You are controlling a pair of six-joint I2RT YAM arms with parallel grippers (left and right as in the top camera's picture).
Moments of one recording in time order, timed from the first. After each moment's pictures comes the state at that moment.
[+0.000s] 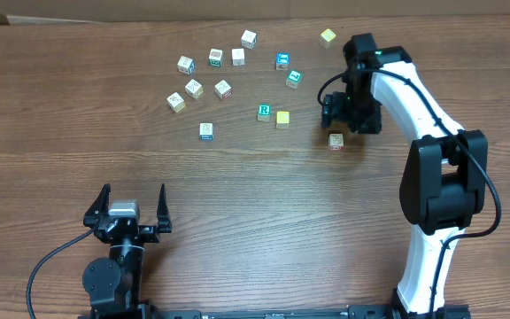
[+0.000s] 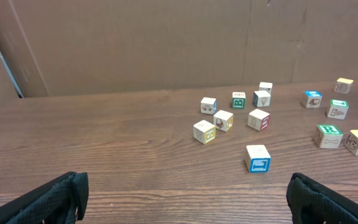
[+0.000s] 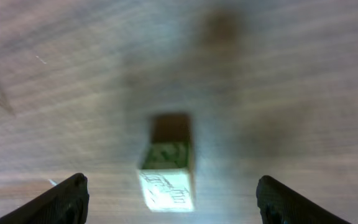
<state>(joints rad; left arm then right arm) 0.14 0.02 0.01 -0.06 0.13 0.06 0.16 2.18 1.78 -1.18 -0.09 0.31</state>
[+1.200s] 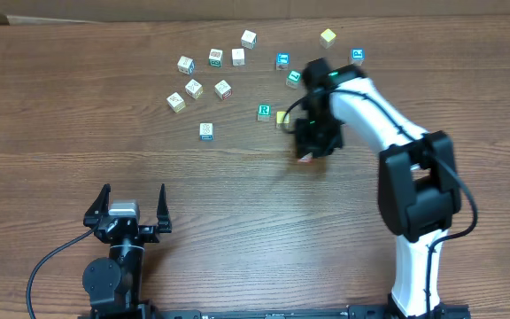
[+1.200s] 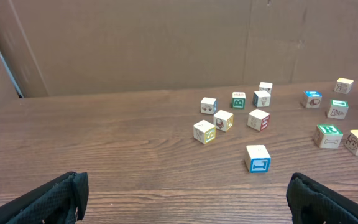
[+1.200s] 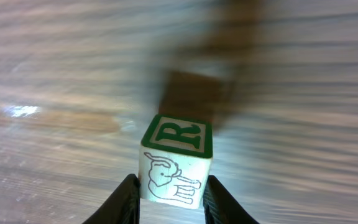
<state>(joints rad) 0.14 0.02 0.01 -0.06 0.13 0.06 0.37 2.18 1.69 -1.15 -0.20 0.31</state>
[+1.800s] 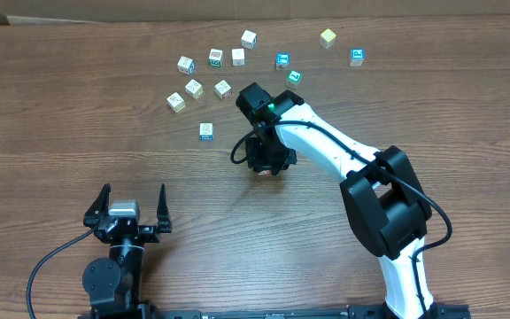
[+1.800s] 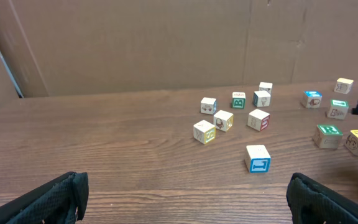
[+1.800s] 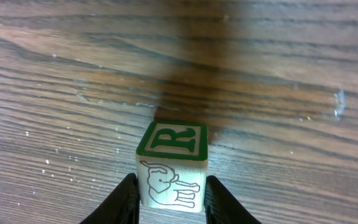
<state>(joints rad) 0.14 0.02 0.01 -0.06 0.13 0.06 0.62 2.18 1.69 -1.05 -0.12 0.53</state>
